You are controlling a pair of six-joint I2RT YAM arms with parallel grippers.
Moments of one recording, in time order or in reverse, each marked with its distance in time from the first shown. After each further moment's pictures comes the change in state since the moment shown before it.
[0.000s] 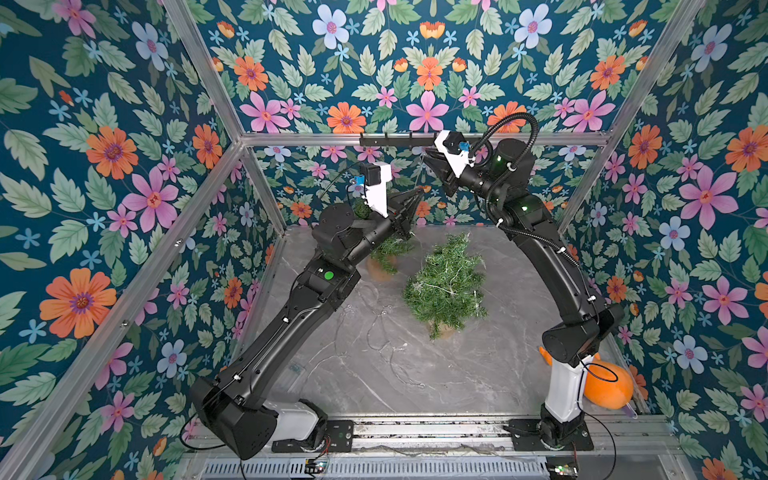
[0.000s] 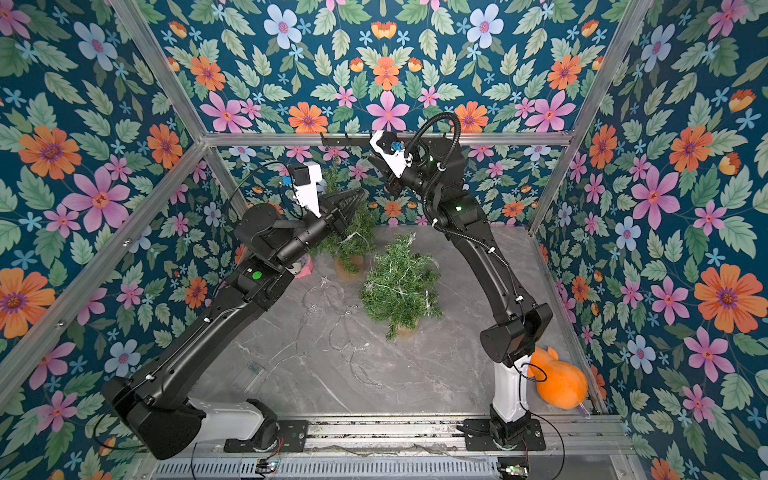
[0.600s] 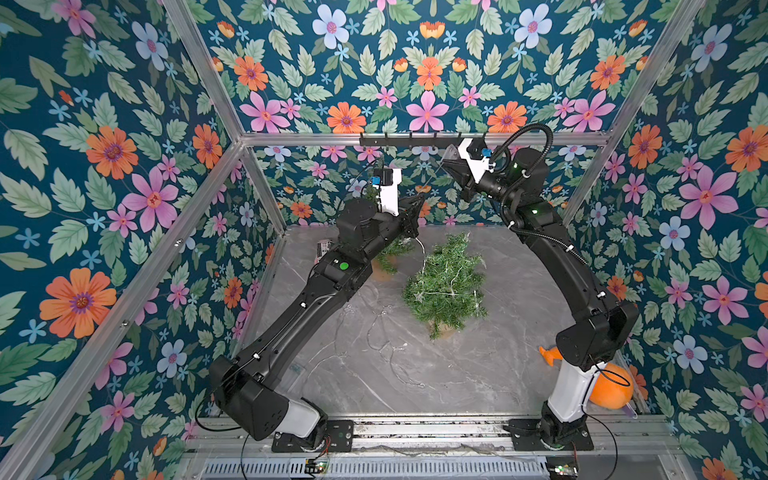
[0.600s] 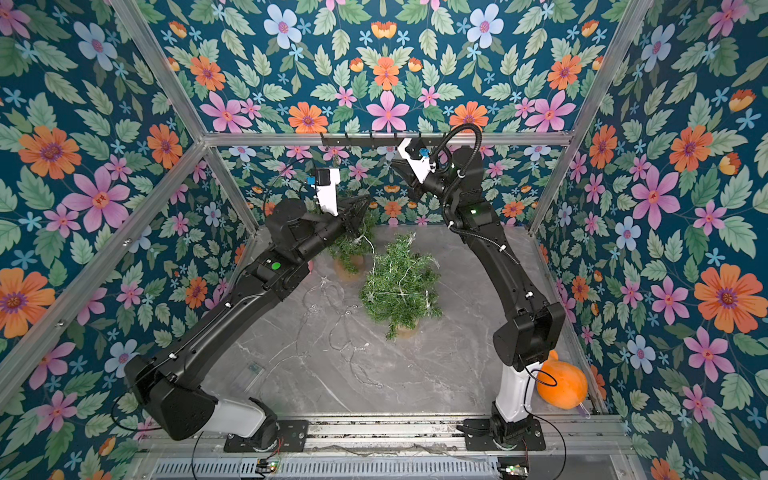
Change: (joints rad) left arm -0.008 0.116 0.048 -0.123 -0.166 -0.017; right arm -0.146 -0.085 -0.274 0.145 -0.175 0.085
